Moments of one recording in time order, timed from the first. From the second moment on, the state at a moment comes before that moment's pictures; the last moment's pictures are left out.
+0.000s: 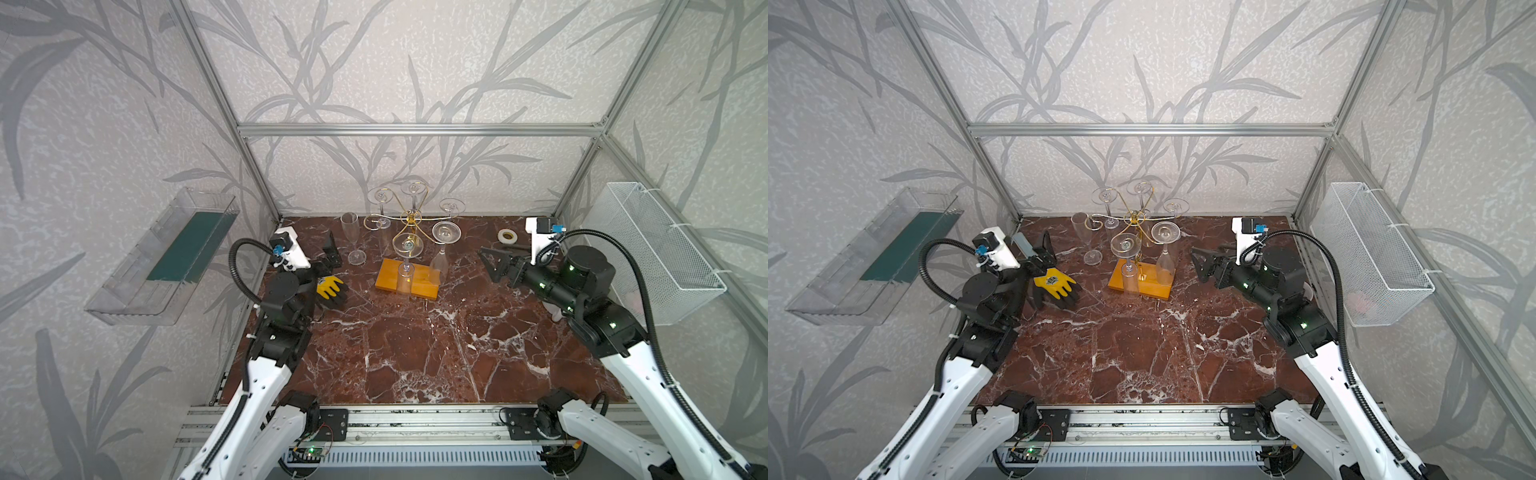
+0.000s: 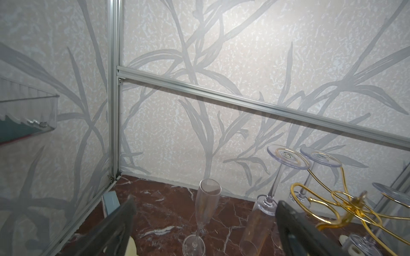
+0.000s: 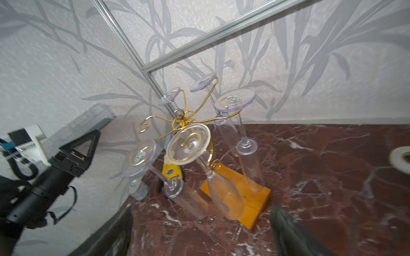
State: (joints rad) left arm -0.23 0.73 0.71 0.12 -0.26 -0.23; right arm 0.40 0.91 1.07 -0.31 -0.32 0.52
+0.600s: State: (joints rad) left arm -0.24 0.60 0.57 -0.09 -0.03 -0.51; right arm 0.67 1.15 0.94 0.15 -0.34 1.01
